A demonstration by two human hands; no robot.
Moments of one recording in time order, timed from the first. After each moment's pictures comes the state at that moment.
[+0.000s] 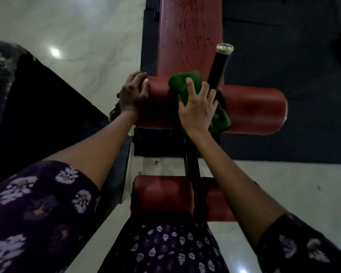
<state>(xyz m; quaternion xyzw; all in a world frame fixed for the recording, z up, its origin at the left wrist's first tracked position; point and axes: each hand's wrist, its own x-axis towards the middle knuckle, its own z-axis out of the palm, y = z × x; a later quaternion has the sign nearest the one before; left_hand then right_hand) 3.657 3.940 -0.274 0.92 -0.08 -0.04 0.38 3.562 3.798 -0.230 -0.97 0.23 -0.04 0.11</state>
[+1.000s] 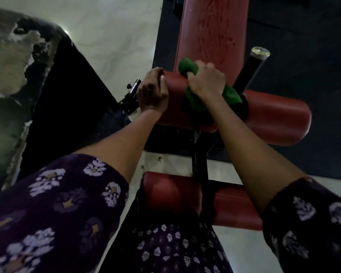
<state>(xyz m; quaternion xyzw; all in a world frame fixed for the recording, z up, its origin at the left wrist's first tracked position) 3.657 3.944 -0.274 0.90 0.01 0.04 0.43 3.665 3.810 -0.230 -0.97 0.21 0.12 0.11</state>
